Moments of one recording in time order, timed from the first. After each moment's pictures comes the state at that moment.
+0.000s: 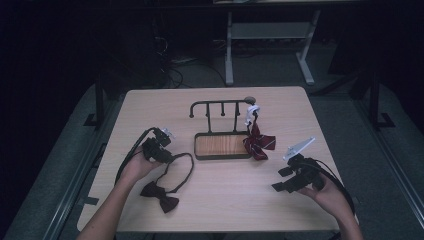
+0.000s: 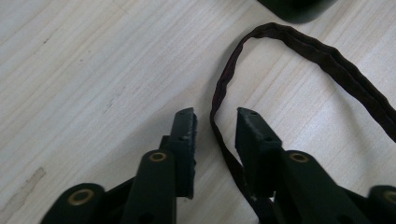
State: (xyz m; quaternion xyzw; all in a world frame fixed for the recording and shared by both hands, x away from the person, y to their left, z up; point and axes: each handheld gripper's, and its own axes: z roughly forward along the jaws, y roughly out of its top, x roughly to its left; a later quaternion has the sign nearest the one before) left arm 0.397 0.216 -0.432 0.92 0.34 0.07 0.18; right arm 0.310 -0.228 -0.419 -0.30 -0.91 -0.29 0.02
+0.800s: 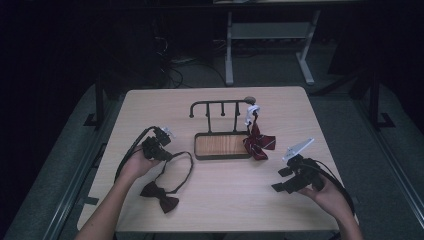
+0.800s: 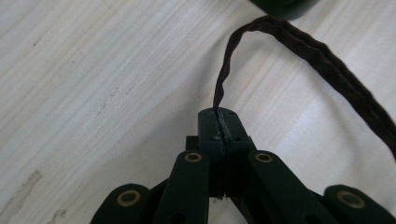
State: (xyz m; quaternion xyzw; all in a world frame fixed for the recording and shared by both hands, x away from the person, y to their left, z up) left arm 0.398 0.218 -0.425 0.93 0.33 0.04 0.18; right arm 0.308 -0.226 -0.420 -0.30 -0.91 -0.28 0.01
